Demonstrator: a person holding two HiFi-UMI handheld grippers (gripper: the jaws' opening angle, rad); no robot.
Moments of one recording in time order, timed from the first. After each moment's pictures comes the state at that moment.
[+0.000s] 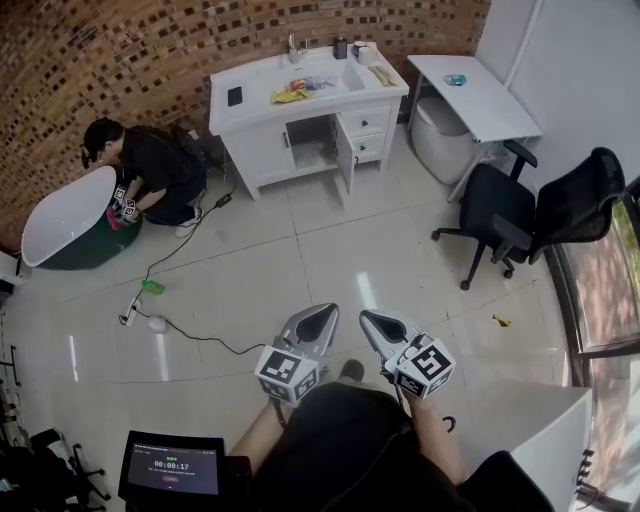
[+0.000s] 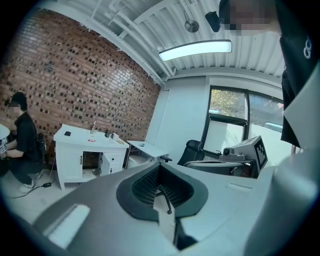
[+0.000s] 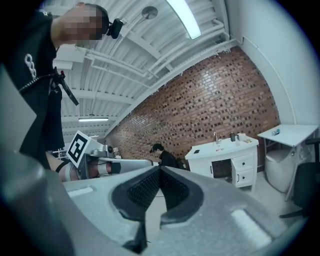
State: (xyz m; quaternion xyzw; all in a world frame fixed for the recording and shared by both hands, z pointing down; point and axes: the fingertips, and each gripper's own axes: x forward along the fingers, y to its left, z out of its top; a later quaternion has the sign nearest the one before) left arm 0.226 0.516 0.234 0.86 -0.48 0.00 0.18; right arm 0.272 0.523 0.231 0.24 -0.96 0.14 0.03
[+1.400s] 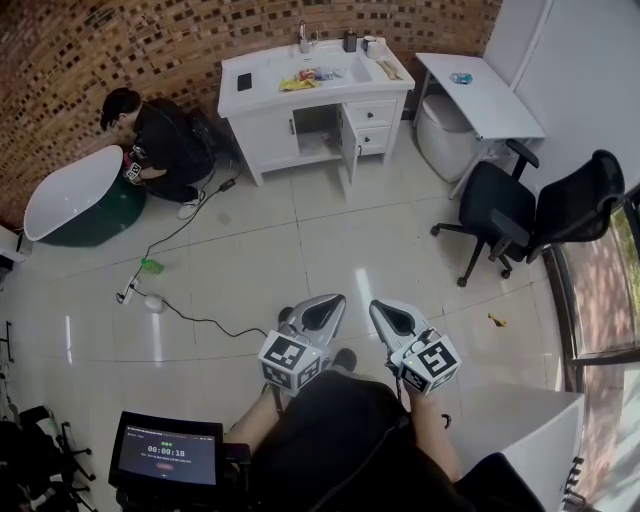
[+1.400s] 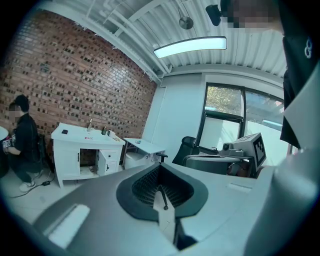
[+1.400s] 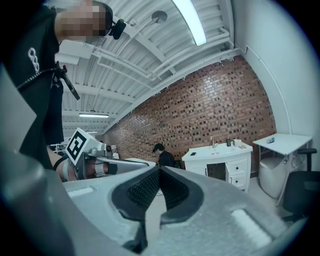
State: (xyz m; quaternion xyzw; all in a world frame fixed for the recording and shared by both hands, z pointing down) left arm 0.256 0.544 0.241 0.87 -0.47 0.02 0.19; right arm 0.305 0.544 0.233 0.26 -0.96 0.11 0.04
